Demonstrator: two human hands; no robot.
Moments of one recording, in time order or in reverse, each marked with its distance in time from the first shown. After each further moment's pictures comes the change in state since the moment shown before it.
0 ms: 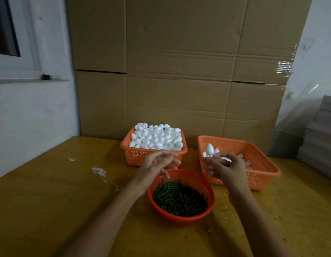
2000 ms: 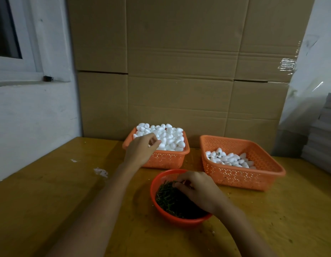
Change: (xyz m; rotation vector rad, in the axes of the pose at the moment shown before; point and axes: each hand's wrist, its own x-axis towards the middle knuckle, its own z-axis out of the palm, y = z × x) left_hand 0.060 0.005 -0.055 1.068 0.318 0.022; right_hand -0.025 0.012 0.048 -1.007 -0.615 -0.444
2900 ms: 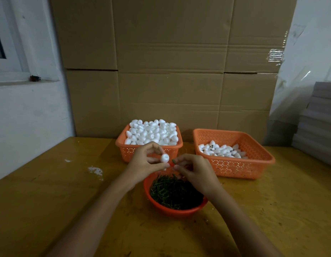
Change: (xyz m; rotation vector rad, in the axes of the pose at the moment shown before) left_hand -0.066 0.022 0.004 -0.867 -0.292 0.047; right_hand 0.002 0.007 -0.004 0.383 0.260 0.100
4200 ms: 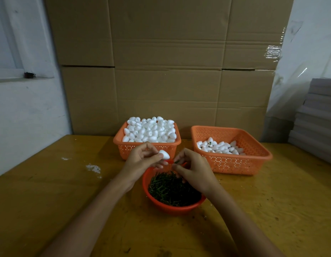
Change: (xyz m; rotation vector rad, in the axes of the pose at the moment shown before) left_hand -0.008 -0.003 0.001 -0.207 0.003 -0.077; right_hand -0.003 0.009 0.006 0.057 0.018 0.009
